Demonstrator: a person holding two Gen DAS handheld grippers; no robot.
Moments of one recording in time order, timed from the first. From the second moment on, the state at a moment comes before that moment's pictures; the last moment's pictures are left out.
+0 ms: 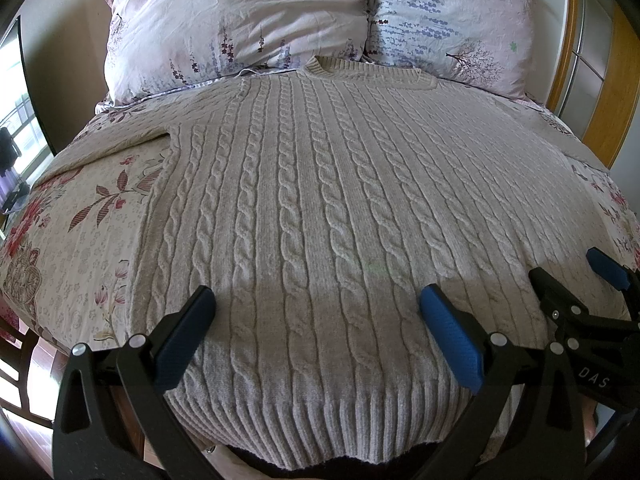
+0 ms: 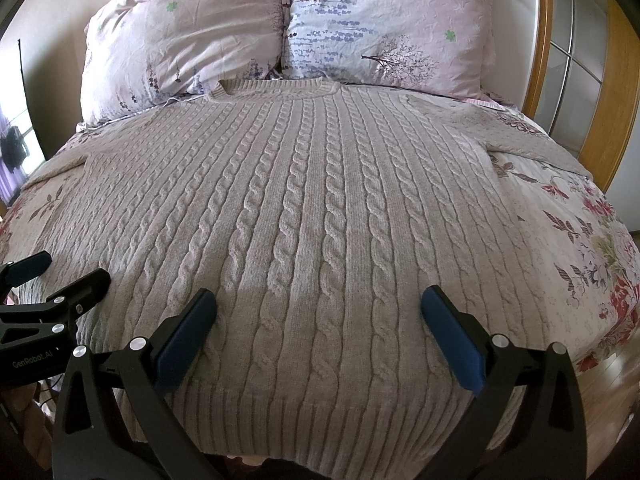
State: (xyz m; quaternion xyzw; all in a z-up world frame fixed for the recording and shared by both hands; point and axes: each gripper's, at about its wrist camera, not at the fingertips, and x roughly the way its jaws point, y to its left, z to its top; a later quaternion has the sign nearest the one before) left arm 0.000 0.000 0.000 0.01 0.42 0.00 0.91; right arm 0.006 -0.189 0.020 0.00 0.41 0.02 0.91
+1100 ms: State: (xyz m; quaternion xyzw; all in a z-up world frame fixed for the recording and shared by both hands) left arm 0.029 0.003 0.006 0.03 0.48 -0.05 0.88; right arm 0.033 -0.205 0.027 -0.02 0.44 0.12 0.89
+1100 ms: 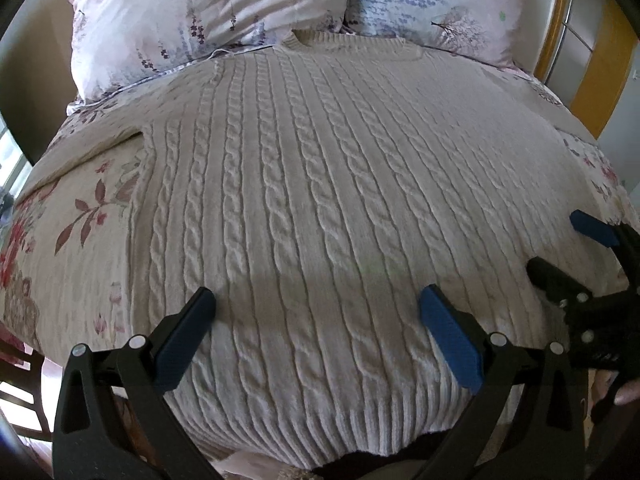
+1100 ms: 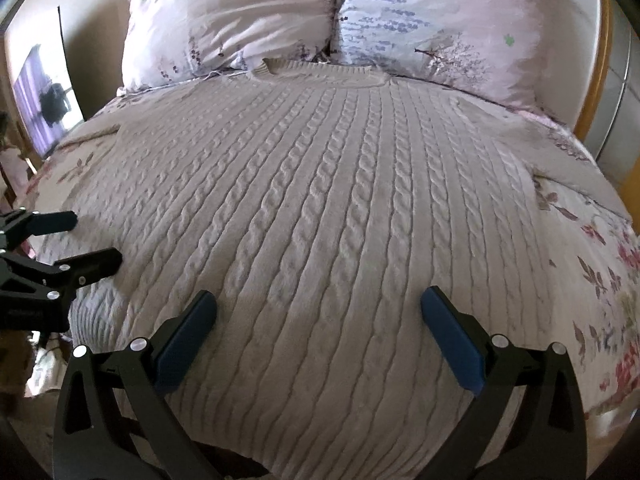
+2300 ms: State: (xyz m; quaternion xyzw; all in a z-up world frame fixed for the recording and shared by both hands) left arm 0.209 0.037 0.021 -0.08 0.40 -0.12 0.91; right arm 0.171 -0.547 -0.011 0.45 0.37 -0.24 0.78
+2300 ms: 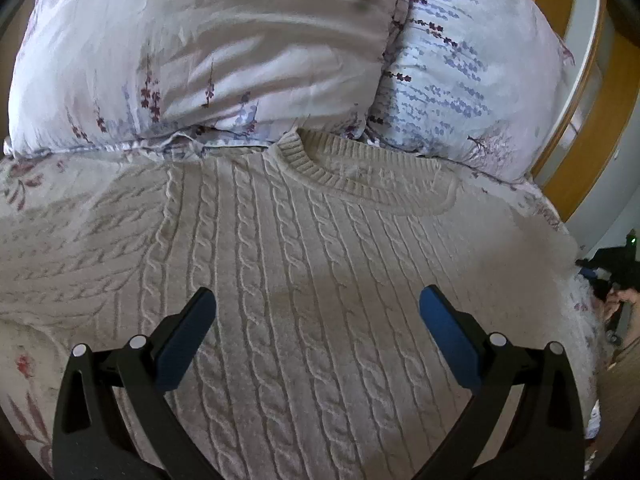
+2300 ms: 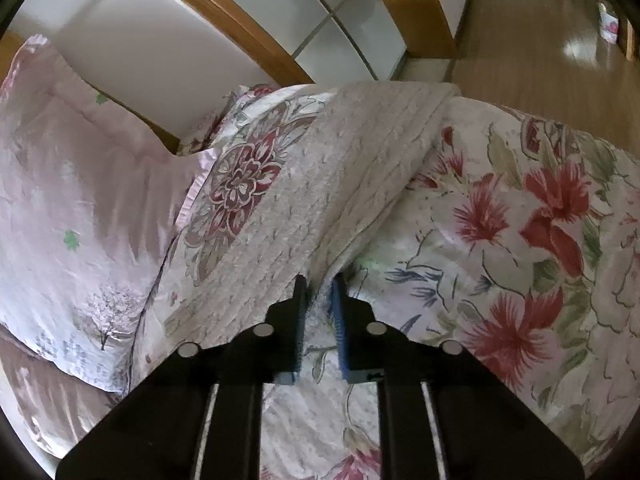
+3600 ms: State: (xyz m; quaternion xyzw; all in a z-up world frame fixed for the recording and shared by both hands) left arm 0.212 0.060 0.018 -0.19 0.38 -0.17 0.89; right arm 0.204 -0.381 0.016 0.44 0.42 -0.02 0.79
